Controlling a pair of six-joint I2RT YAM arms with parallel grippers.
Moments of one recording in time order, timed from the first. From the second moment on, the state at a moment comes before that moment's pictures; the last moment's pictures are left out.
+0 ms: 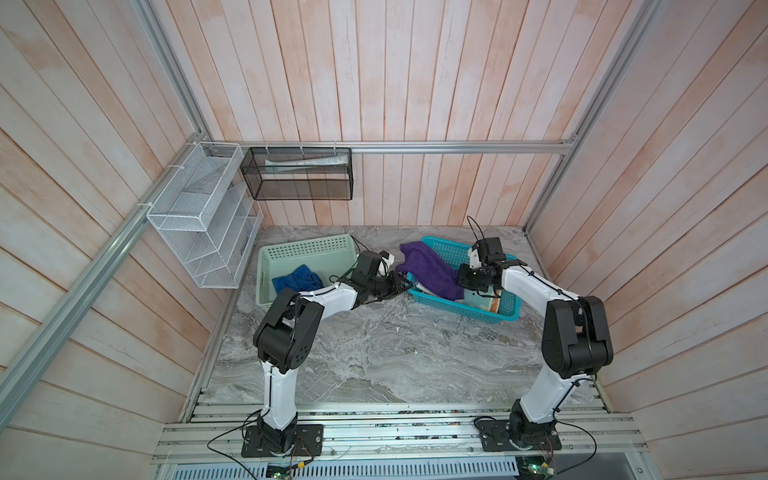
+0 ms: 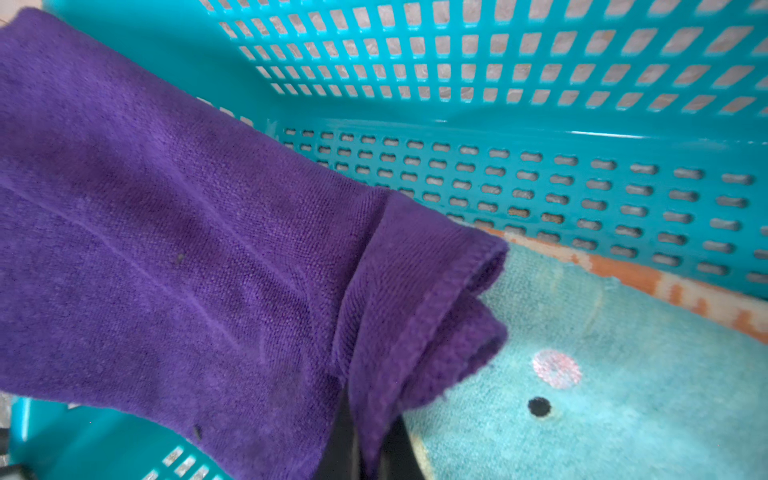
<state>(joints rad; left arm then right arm) -0.52 1.99 1.25 0.15 0.61 -0.86 0.17 1.78 1.26 -0.49 -0.21 0.40</state>
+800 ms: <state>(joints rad) -0.55 1.92 1.19 0.17 0.54 -0.94 0.08 1.71 1.26 -0.60 -0.25 0.32</state>
